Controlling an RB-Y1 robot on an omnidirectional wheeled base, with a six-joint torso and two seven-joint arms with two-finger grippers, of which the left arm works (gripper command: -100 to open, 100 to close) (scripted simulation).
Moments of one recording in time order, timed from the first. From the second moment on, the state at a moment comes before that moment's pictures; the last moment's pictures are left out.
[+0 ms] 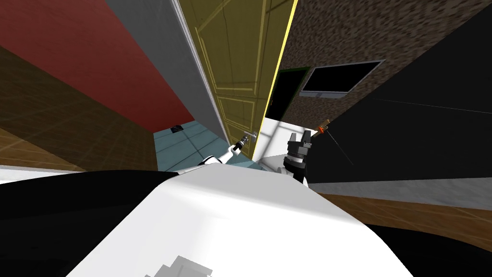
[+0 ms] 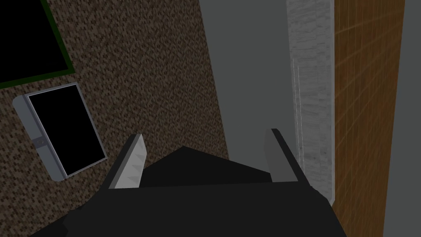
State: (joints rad) arm -0.45 0.10 -0.35 -0.76 -0.08 -0.47 0.34
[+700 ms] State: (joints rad) arm -0.46 0.10 -0.34 -0.75 -0.08 -0.47 0.33
